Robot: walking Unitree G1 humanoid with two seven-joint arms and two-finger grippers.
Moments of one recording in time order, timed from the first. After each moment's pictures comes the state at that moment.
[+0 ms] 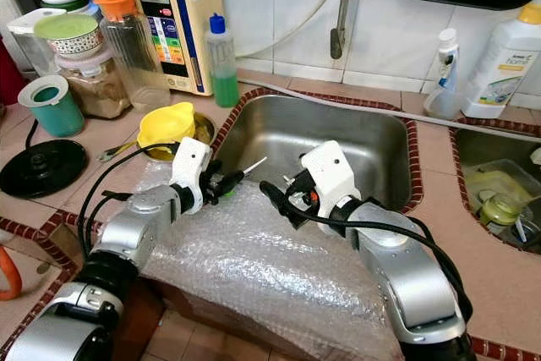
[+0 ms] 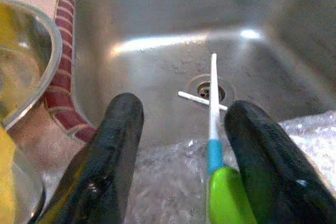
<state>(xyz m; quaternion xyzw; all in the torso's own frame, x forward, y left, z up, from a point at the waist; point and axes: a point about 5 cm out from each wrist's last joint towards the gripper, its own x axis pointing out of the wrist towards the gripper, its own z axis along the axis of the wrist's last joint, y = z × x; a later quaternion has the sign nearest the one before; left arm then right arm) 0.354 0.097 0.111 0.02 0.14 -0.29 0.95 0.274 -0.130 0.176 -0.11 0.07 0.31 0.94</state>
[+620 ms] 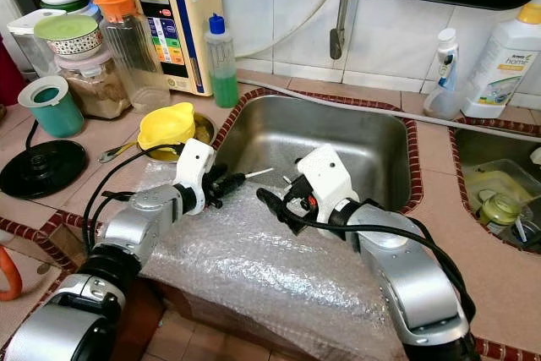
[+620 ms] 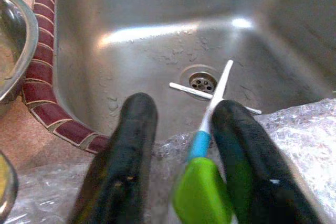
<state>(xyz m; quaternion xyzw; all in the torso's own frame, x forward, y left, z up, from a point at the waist) 0.356 0.096 0.104 0.02 0.16 -0.31 0.94 0.271 -0.129 0.173 -0.12 0.08 0.34 0.93</state>
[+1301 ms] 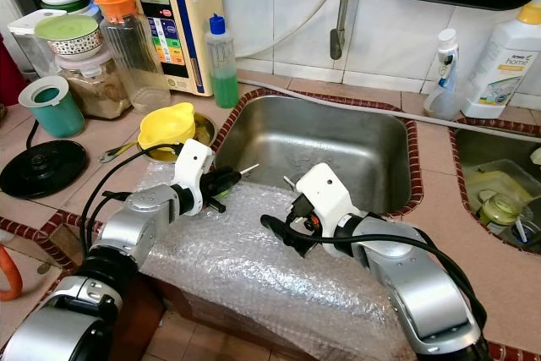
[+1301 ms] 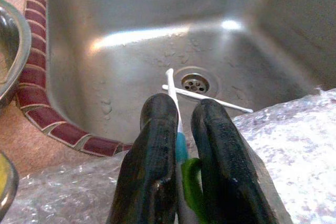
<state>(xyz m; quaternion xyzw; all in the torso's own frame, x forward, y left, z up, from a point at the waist) 0.353 0.098 0.105 0.02 0.15 -0.33 0.93 0.261 -0.135 0.156 -0.14 0.15 0.38 0.90</state>
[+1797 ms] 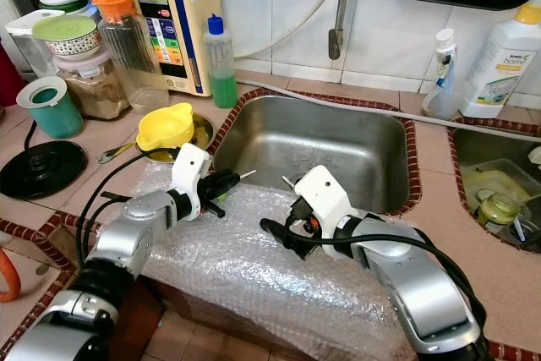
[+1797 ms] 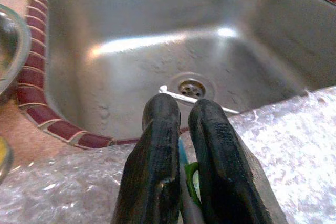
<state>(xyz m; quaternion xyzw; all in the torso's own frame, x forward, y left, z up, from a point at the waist) 0.343 0.101 0.102 0.01 0.13 -0.32 0.94 0.261 -0.136 0.155 -0.14 0.16 0.38 0.90</state>
